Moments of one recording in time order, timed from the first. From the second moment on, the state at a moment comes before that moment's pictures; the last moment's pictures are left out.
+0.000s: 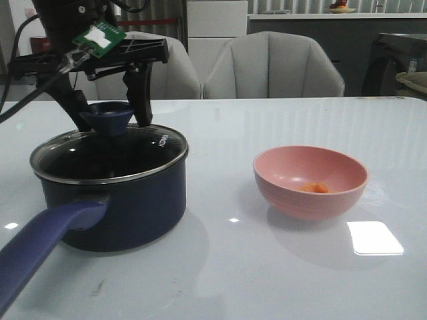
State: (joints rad) left arm -0.47 1.83 -1.51 -0.04 0.99 -0.45; right arm 0.10 -0.01 0.03 0.03 0.02 0.04
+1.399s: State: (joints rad) left arm -0.47 1.81 -1.60 0.01 1.15 -0.41; right arm 0.10 -0.01 0.03 0.03 0.02 0.04
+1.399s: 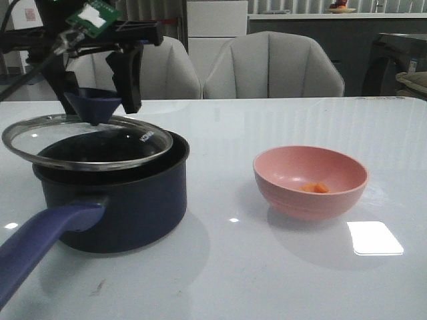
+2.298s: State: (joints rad) left arm 0.14 1.44 -1.03 -0.16 0.85 -0.10; right arm 0.10 -0.01 0.03 0.03 0.02 0.04
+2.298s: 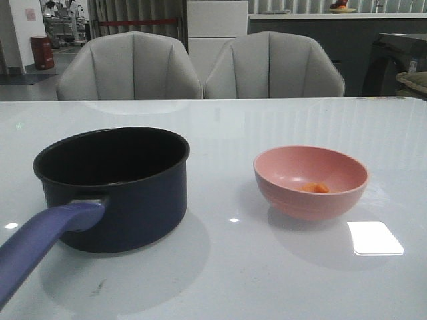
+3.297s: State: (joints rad) left arm 0.16 1.70 -0.94 -0.23 0.56 -0.07; right arm 0.10 -0.01 0.03 0.03 0.02 0.04
